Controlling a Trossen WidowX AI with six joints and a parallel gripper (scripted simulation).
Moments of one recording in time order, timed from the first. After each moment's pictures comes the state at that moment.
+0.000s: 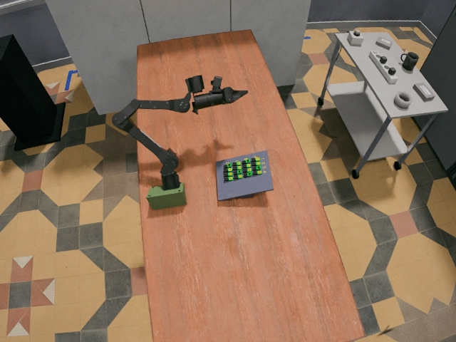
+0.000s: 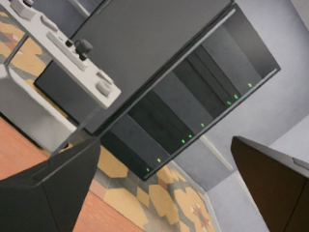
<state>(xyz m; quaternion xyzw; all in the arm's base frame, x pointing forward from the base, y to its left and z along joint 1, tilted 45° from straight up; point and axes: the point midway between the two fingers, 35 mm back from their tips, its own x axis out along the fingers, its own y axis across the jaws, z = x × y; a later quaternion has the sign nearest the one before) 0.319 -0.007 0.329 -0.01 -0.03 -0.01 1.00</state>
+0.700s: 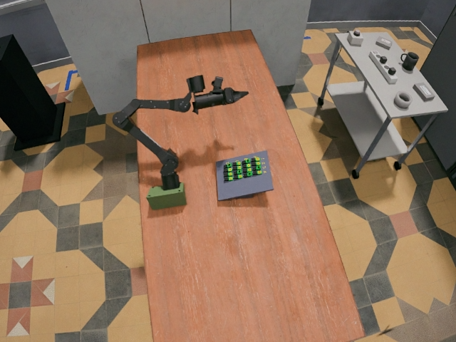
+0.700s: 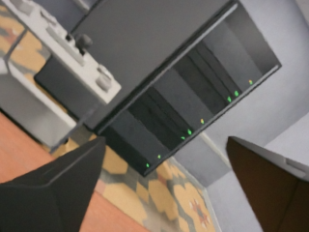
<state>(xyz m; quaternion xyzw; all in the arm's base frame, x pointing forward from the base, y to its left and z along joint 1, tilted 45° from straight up) 0.322 -0.008 0.324 -0.02 -0.02 -0.01 1.00</state>
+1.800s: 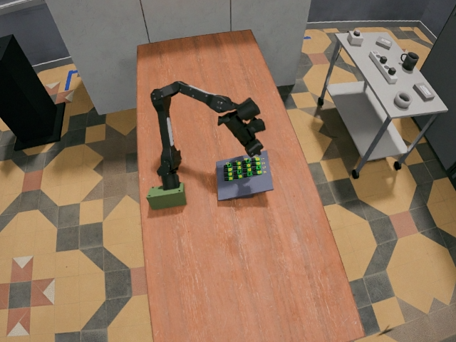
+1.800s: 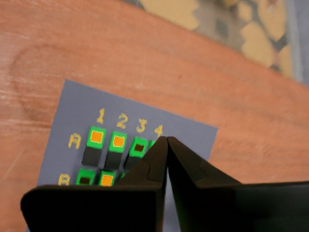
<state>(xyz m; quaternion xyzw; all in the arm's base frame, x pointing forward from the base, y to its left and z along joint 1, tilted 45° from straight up) 0.341 -0.092 0.116 0.13 0.48 0.10 0.86</state>
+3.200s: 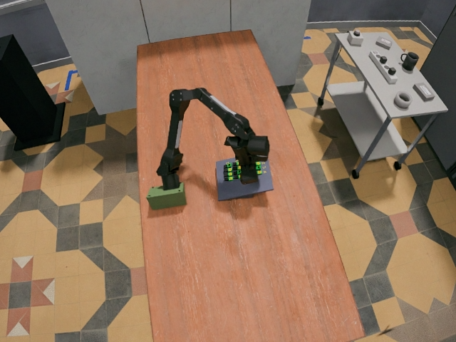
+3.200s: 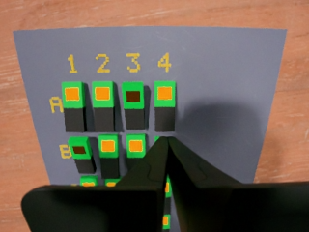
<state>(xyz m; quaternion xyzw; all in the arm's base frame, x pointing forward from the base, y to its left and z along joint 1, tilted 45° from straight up) 0.315 -0.080 0.049 0.35 0.56 0.18 0.73</state>
